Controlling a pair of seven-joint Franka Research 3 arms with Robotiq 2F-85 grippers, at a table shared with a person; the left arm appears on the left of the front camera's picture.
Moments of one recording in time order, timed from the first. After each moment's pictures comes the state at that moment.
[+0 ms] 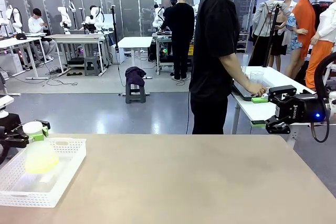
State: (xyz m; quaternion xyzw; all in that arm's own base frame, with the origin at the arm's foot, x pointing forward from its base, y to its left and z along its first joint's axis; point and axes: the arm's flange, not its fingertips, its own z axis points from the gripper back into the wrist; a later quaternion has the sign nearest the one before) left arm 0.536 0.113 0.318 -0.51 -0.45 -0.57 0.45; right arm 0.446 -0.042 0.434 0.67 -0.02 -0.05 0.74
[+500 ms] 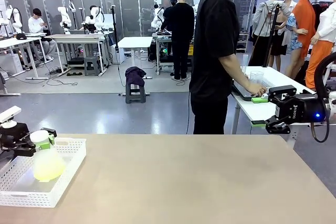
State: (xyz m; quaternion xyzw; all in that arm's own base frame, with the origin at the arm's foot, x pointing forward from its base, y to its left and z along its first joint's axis) left arm 0.549 0.102 0.276 -0.53 -0.45 -0.57 0.43; right arm 0.446 -0.042 0.434 0.67 -0.02 -0.05 0.74
